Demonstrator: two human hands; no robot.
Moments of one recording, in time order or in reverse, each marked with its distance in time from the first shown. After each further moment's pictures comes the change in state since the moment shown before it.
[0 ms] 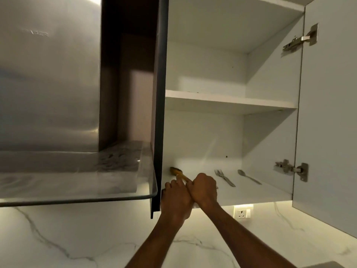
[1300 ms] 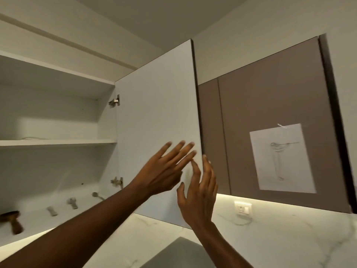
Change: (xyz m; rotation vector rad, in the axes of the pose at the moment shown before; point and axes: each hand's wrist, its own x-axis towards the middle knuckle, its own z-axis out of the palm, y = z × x) left_hand -0.186 0.415 -0.308 0.026 0.835 1.192; right_hand -0.304 0.269 -0.451 -0.269 1.009 0.025
